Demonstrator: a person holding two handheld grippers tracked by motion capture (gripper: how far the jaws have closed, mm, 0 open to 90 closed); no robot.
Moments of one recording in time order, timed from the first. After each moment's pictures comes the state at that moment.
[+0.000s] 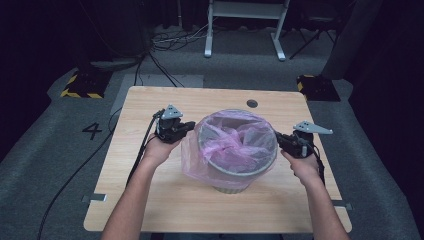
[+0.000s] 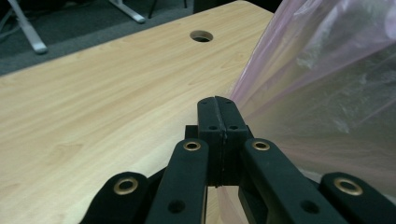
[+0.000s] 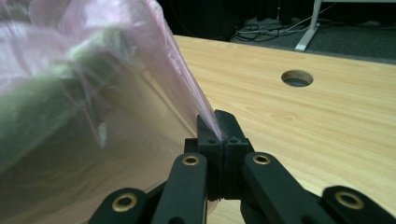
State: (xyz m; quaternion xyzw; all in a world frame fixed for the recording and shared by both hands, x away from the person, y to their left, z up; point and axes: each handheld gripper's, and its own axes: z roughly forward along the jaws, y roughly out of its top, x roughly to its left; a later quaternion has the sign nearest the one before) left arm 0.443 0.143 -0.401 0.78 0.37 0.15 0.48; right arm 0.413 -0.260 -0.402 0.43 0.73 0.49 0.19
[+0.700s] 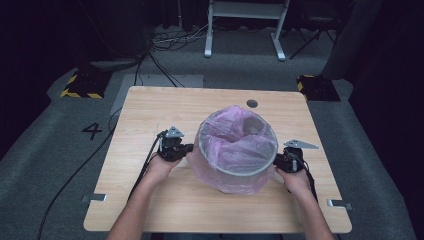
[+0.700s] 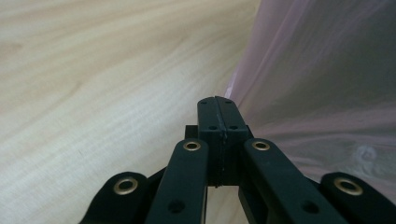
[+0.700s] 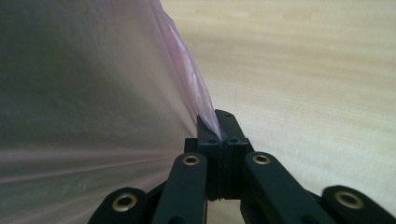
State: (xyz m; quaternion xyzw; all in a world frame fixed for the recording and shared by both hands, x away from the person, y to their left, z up) left arm 0.425 0.146 -0.472 0.81 0.40 0.09 0.42; right arm 0.405 -0.262 -0.477 0.49 0.74 0.44 0.13
